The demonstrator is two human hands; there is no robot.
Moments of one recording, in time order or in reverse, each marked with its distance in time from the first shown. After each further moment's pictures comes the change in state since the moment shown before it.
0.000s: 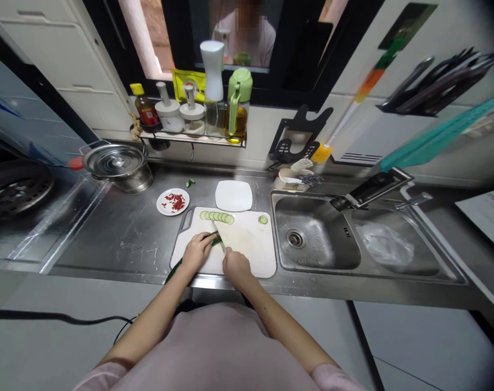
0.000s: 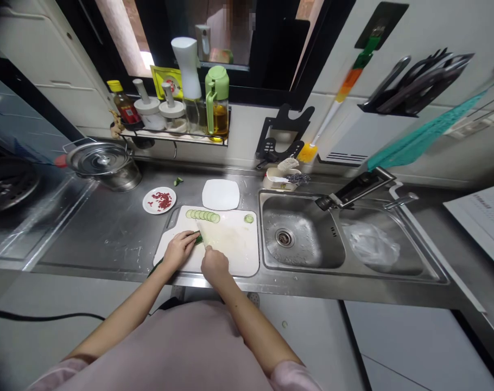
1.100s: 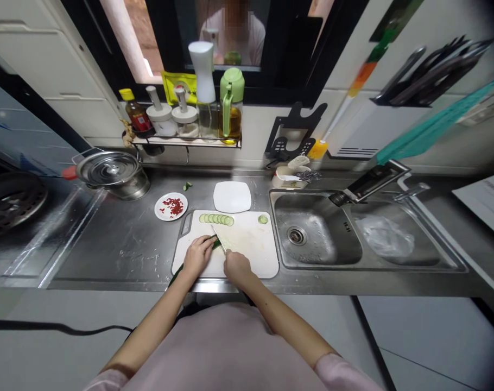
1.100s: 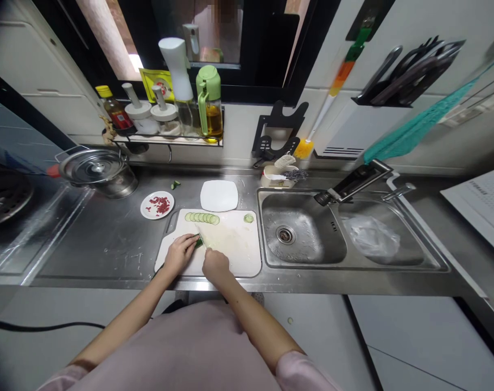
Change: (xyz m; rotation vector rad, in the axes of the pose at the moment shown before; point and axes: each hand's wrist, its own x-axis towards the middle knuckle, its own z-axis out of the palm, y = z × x) left_hand 0.003 -0.001 -0.001 -0.039 -0.025 -0.030; right_hand 0.011 -0.001 -0.001 0.016 -0.055 -0.006
